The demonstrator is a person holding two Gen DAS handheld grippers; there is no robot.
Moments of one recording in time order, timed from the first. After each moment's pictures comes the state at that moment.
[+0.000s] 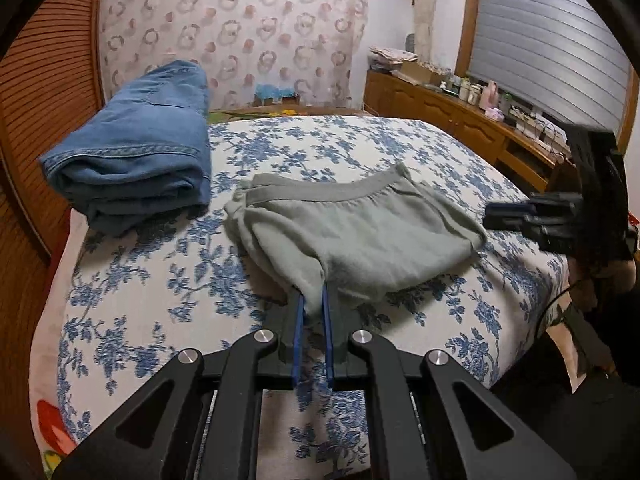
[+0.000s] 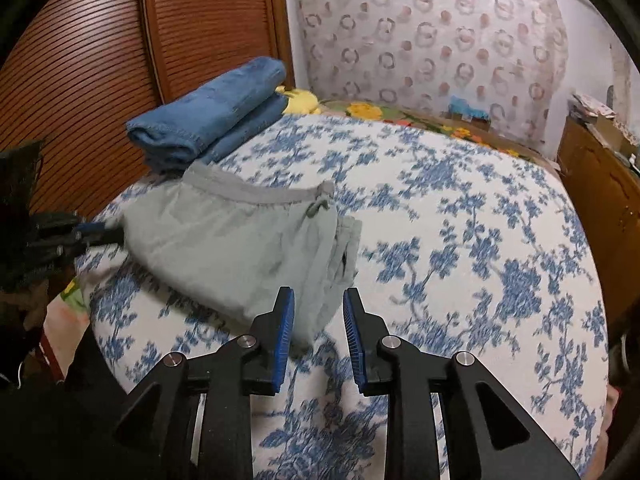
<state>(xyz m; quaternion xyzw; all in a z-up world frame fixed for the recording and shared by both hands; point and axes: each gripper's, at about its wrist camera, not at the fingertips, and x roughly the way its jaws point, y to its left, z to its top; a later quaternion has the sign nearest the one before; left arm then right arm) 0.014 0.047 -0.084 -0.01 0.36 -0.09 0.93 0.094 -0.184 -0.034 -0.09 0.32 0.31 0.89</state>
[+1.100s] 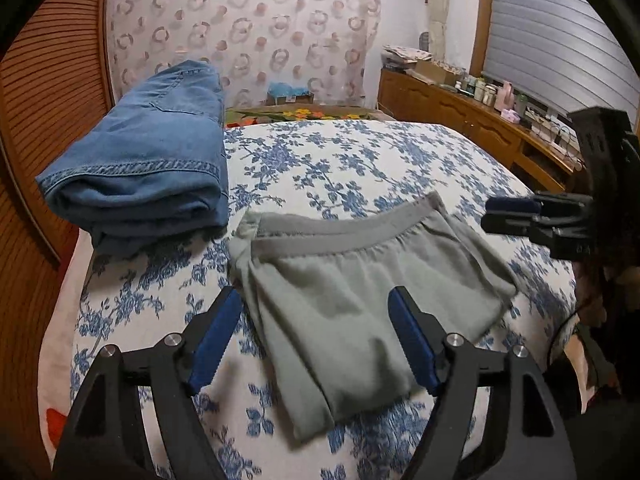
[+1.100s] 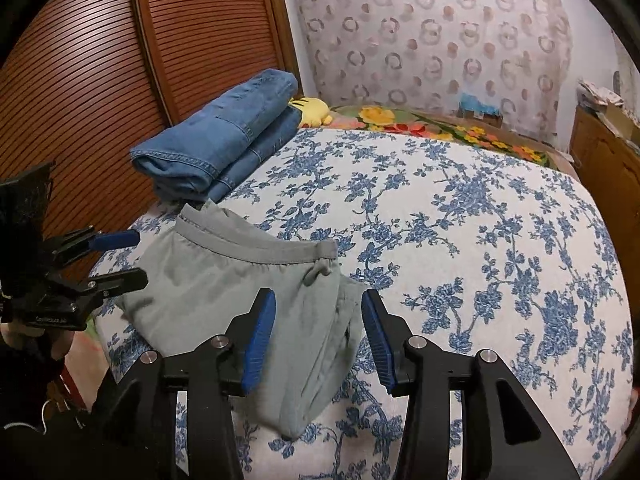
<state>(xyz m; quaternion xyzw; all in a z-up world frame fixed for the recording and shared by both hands) 0.053 0.055 -0.079 -0.01 0.37 -0.07 0.93 0.129 -0.150 -0.026 -0.04 0.32 0.33 0.89</state>
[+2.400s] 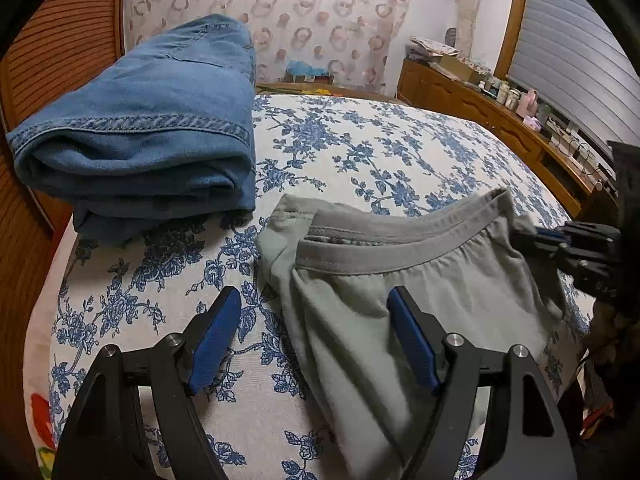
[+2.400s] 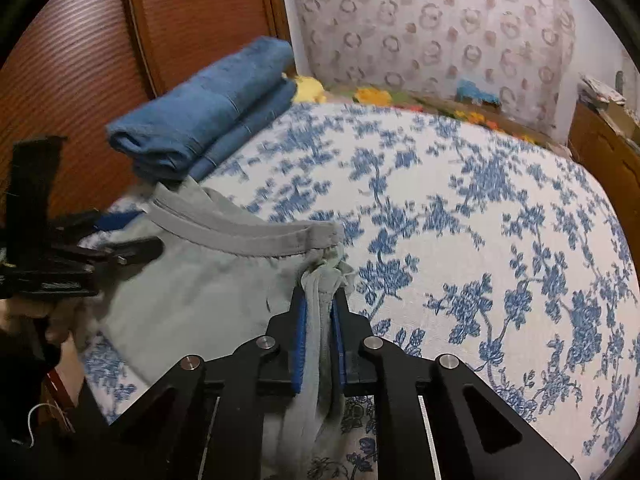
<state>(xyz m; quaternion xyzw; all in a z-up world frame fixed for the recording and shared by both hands) 0.091 0.084 -0.109 -0.05 0.40 -0.05 0.91 0.152 -0.116 -0.045 -0.06 0.33 0.32 0.89</state>
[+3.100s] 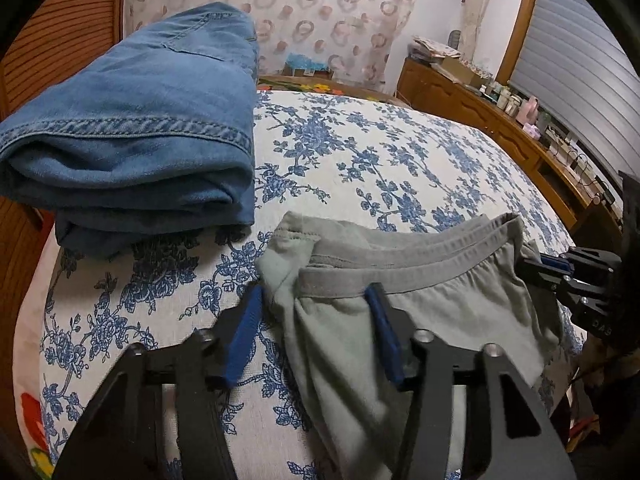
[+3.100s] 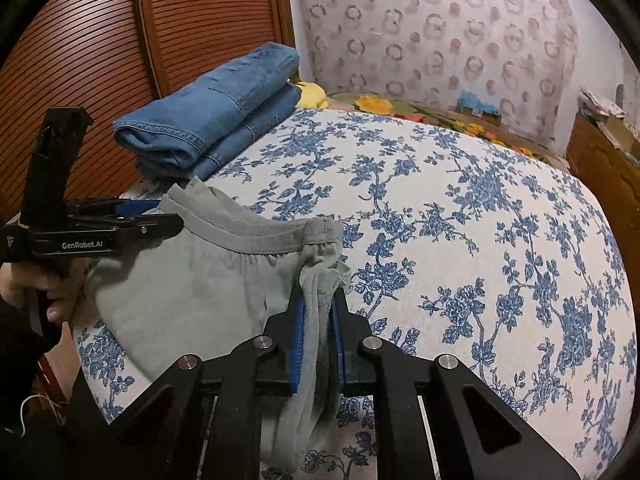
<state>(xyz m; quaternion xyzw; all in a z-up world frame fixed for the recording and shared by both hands) 0.113 0.090 -0.111 -0.08 0.41 -0.06 0.90 0.149 -0.115 -0.050 -0.08 0.34 0.31 0.89</state>
